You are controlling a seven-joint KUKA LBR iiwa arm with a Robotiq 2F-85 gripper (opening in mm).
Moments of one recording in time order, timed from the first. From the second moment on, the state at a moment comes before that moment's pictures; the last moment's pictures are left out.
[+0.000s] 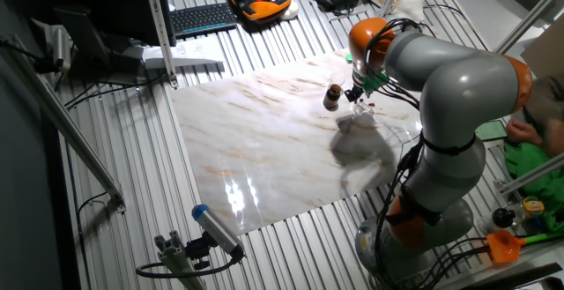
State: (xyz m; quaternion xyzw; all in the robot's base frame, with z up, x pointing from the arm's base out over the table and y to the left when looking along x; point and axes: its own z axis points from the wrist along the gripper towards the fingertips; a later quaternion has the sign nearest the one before) arm 0.500 -0.105 0.121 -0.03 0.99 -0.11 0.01
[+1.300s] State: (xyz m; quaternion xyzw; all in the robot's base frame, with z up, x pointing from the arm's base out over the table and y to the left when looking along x) arm 0.503 -0.108 0.109 -0.05 0.99 -0.13 0.01
